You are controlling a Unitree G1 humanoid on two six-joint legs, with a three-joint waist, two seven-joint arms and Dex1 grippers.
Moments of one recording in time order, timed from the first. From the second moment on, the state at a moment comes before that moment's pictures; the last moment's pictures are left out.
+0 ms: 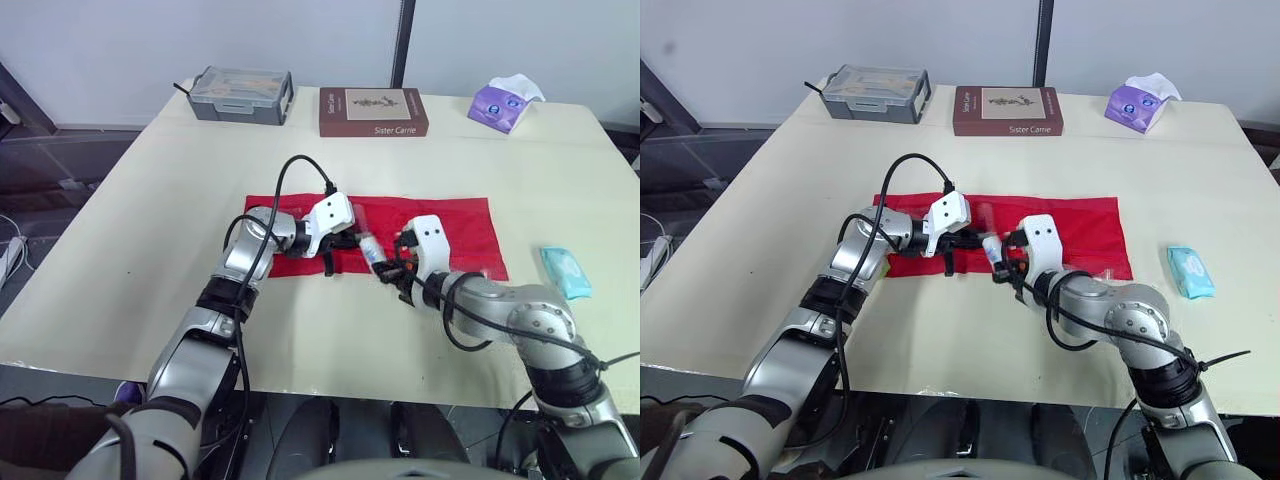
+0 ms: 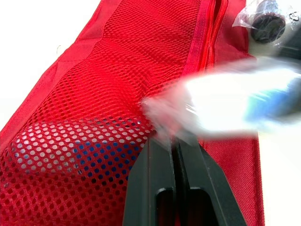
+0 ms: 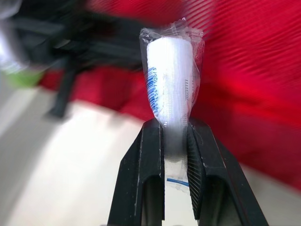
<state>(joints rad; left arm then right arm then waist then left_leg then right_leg) -0.78 0.39 -0.24 0.49 0.01 0.14 -1.14 -0.41 -0.35 0.21 -0.44 1.23 1.10 -0.46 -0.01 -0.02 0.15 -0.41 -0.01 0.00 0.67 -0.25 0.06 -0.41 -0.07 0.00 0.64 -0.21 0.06</state>
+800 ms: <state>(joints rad) -0.77 0.38 -0.25 0.45 0.00 0.14 -1.15 -0.39 -0.08 0.03 -0.35 0.93 1.10 -0.51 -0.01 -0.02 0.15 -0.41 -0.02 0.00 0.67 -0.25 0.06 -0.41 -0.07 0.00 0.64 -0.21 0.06</state>
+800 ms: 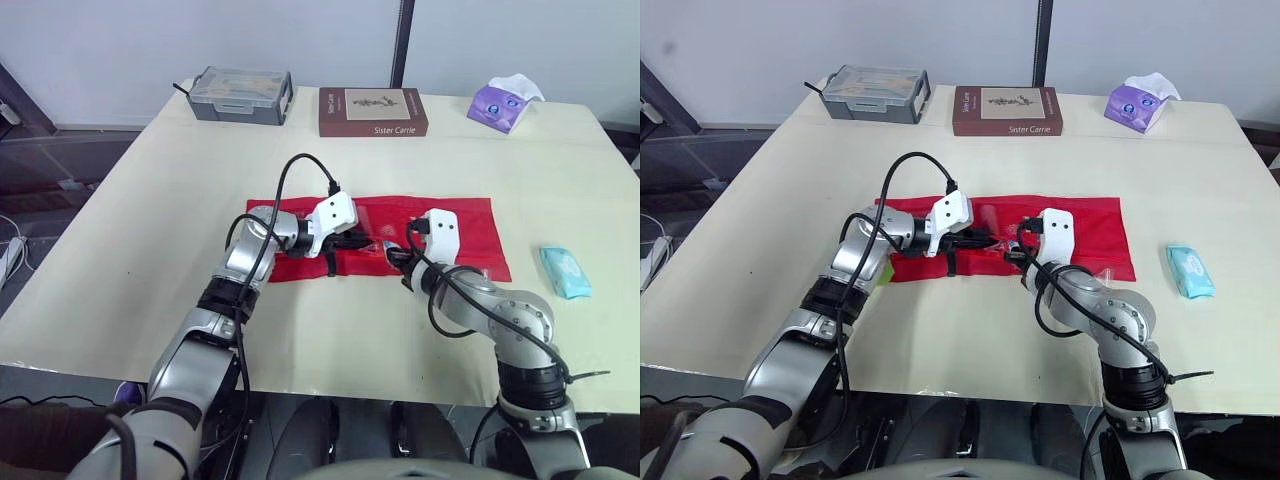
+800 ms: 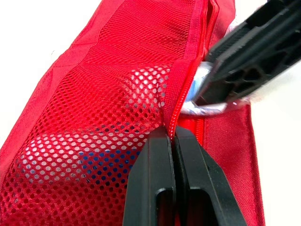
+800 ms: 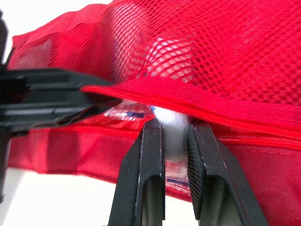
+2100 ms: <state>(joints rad) -0.83 0.41 -0.28 0.61 0.00 0.00 -1.22 -0.48 -0.34 0.37 -0.30 0.32 0.94 0.15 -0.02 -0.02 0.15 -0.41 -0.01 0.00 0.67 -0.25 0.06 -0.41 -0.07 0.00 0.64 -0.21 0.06</state>
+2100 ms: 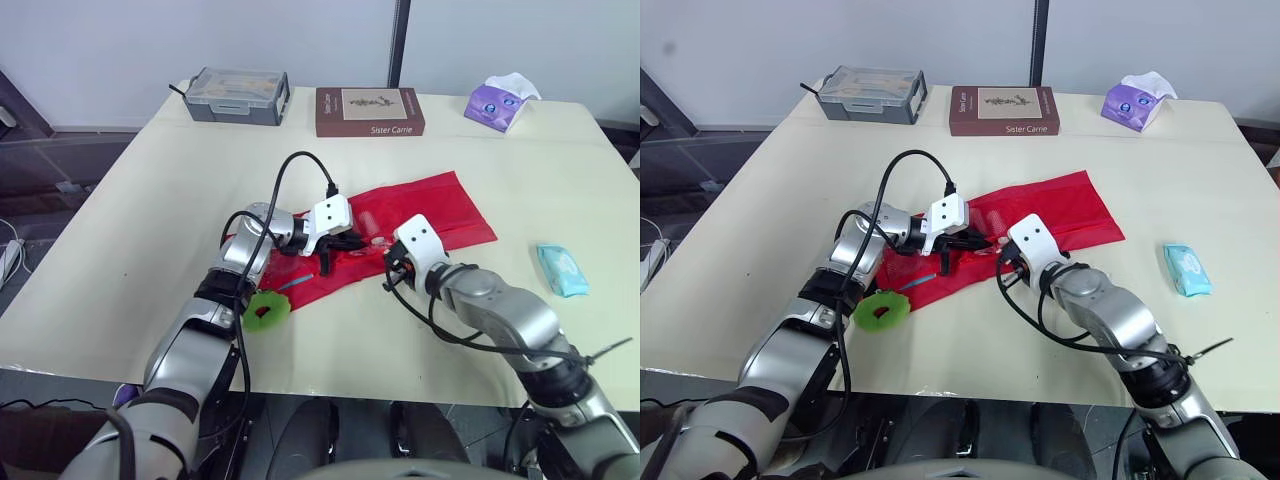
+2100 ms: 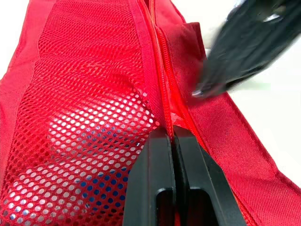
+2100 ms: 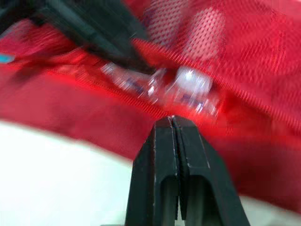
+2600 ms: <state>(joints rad) -0.87 0.43 -0.29 0.72 0.01 -0.18 -1.29 -0.33 -0.42 0.31 -0.36 0.26 0.66 0.42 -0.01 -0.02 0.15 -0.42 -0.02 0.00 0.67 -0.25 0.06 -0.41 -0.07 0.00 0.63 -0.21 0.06</state>
